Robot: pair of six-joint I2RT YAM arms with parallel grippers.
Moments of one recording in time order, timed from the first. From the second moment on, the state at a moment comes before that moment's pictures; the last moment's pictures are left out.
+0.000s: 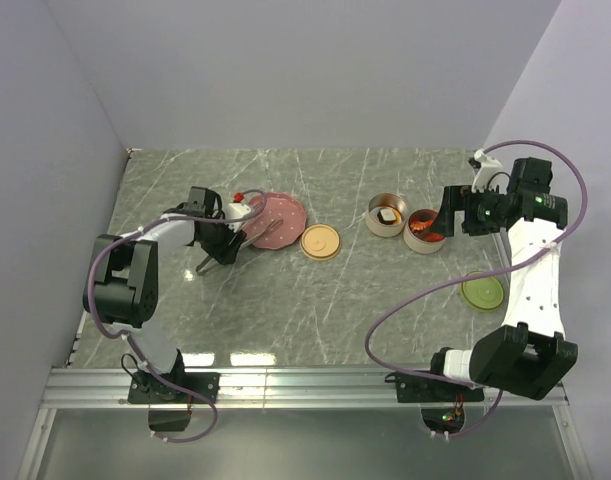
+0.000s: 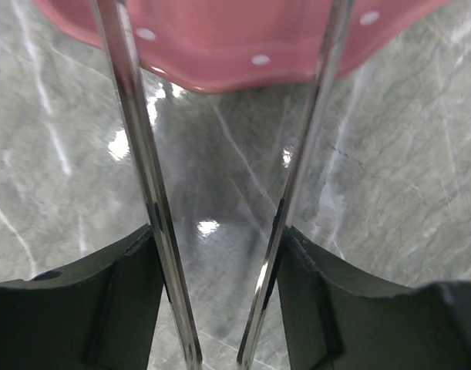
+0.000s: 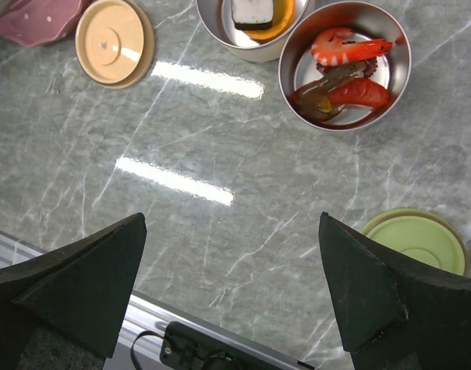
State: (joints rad) left arm -0.16 1.73 1.04 -0.43 0.30 0.53; right arm -0.32 1.29 1.40 -1.09 -0.56 -0.30
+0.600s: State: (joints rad) left arm -0.16 1.71 1.03 -0.44 0.29 0.55; right arm -0.12 1.29 1.33 -0.99 -0.49 -0.26
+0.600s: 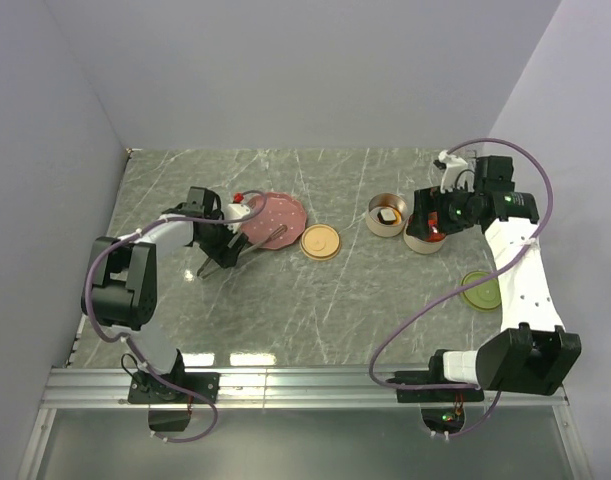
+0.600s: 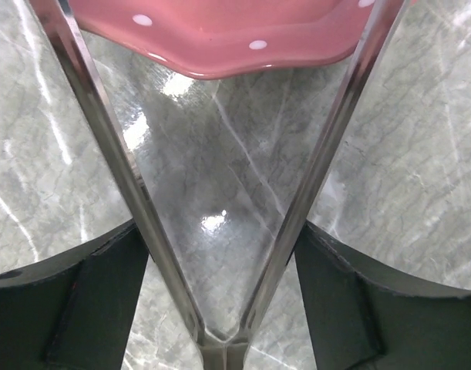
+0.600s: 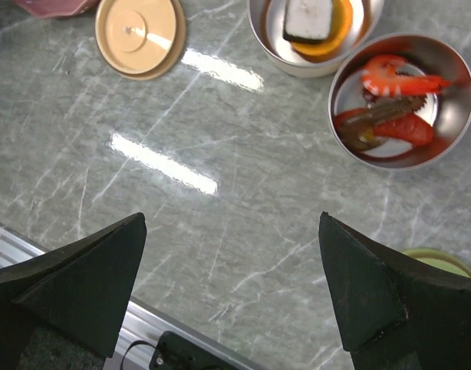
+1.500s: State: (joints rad) left arm -0.16 1.37 1.25 -0.54 0.41 0.33; right arm 0.41 1.73 1.55 -0.78 -0.20 -0.13
